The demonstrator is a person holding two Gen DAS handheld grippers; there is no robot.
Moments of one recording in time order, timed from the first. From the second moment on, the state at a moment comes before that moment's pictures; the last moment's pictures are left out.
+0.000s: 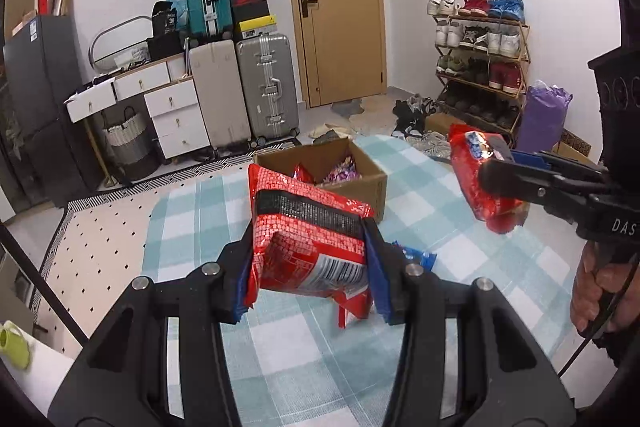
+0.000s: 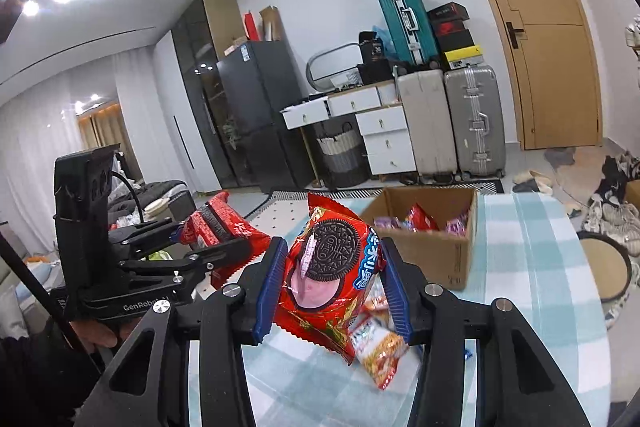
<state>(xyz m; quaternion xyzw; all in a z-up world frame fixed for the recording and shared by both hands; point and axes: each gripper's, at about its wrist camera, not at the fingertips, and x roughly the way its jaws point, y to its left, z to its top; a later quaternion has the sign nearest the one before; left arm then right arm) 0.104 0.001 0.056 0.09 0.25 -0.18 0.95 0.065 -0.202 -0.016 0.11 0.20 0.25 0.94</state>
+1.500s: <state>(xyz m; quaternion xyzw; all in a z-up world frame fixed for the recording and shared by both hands) 0.480 -0.085 -0.048 0.09 0.42 -0.19 0.88 0.407 -0.222 -0.086 0.09 0.40 0.21 0.89</state>
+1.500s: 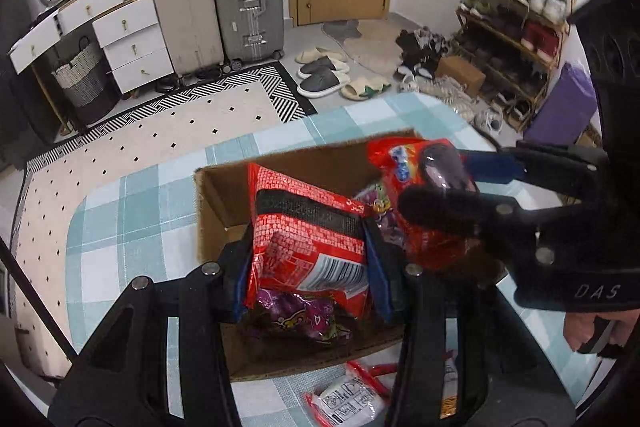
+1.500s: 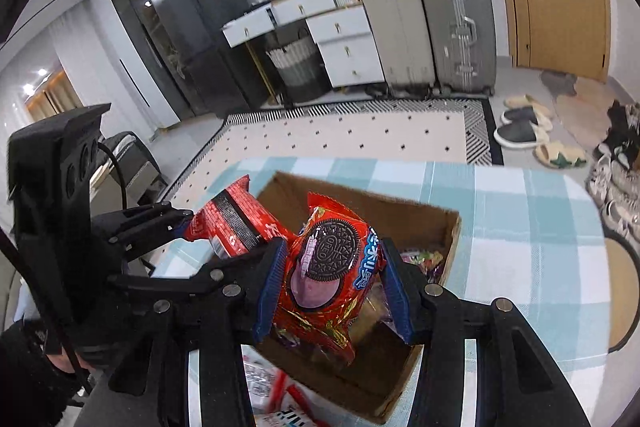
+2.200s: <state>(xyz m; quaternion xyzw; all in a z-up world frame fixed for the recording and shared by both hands) 0.413 -0.053 -0.035 0.05 0.36 -0.12 0.93 0.340 -0.250 -0.060 0.11 0.32 0.21 0.92</state>
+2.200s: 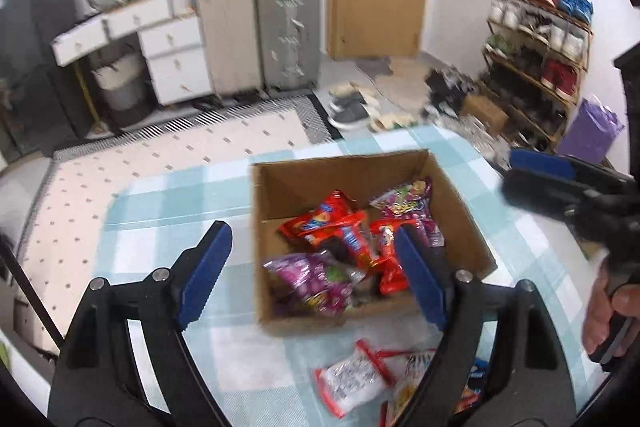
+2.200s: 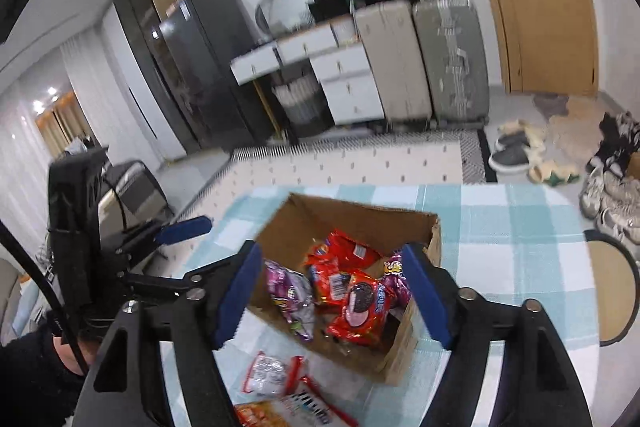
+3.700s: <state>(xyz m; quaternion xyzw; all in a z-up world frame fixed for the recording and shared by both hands) 0.105 -0.028 -0.053 0.04 0.34 -0.10 0.94 0.019 -0.241 -0.105 0.15 0.20 0.22 0.94</state>
